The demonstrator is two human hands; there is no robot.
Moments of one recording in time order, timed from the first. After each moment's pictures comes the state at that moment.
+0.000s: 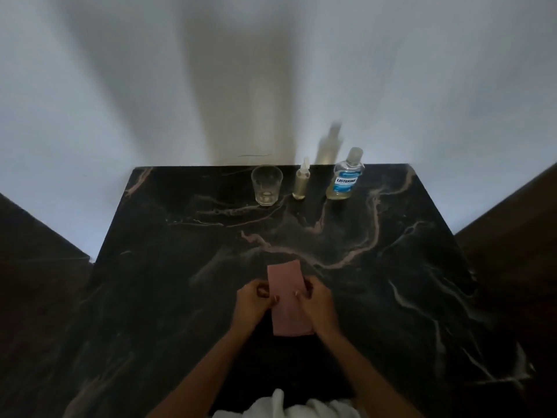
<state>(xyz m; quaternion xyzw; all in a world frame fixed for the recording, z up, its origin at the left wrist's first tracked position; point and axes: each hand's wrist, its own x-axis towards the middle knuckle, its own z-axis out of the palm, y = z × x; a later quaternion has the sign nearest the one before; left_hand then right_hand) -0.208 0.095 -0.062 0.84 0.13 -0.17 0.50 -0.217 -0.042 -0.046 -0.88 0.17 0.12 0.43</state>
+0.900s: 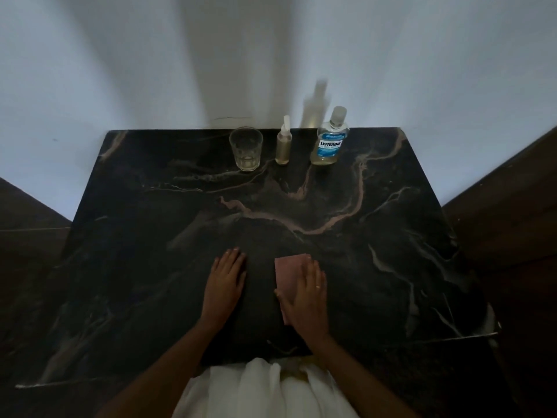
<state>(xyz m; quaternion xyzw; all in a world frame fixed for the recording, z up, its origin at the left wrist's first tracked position) -0.244 0.103 -0.119 0.97 -0.04 -0.03 0.23 -0.280 -0.073 -0.091 -0.98 0.07 0.08 0.18</state>
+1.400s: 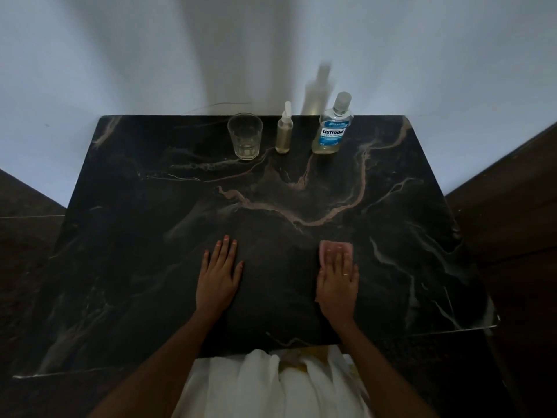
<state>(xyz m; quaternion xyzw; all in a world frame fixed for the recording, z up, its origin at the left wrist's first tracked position) -0.244 0.111 -0.134 0.98 -0.02 -0.07 0.17 -0.264 -0.130 -0.120 -0.99 0.12 0.09 0.08</state>
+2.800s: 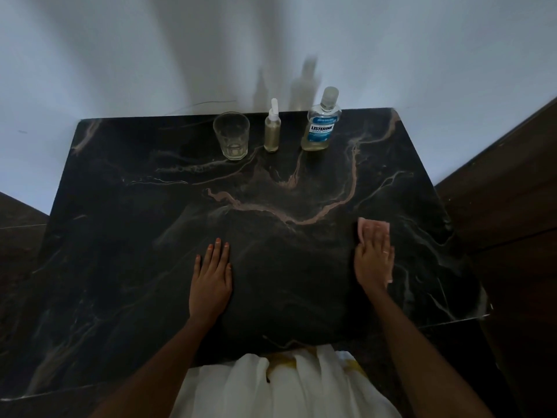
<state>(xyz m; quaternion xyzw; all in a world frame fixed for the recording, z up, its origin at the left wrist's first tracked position) -0.243 0.112 -0.136 0.98 -0.03 -0.09 0.16 -0.221 -0.211 -0.118 -0.97 0.22 0.05 0.12</state>
